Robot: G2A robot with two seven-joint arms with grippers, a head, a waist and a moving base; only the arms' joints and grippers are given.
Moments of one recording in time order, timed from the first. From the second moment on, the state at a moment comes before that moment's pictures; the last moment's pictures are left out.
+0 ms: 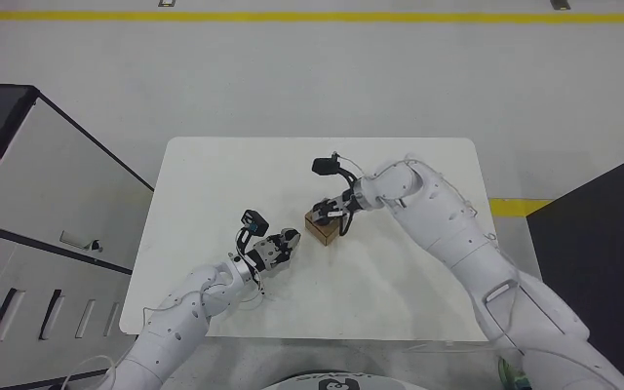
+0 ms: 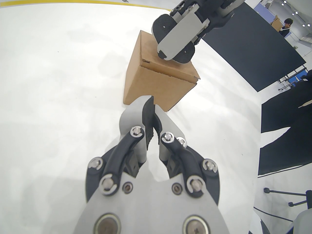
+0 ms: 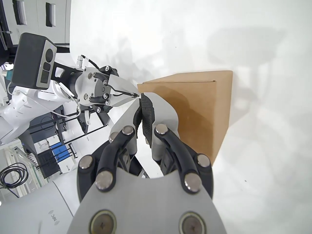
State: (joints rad) left arm 1.42 -1.12 -1.02 -1.28 0.96 -0.60 0.12; right arm -0.76 -1.34 0.77 -1.04 -0.27 -0.14 1.19
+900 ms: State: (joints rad) left arm 1.42 -1.12 -1.02 -1.28 0.96 -0.60 0.12; right arm -0.74 -1.35 0.74 -1.04 -0.30 -0.14 1.16
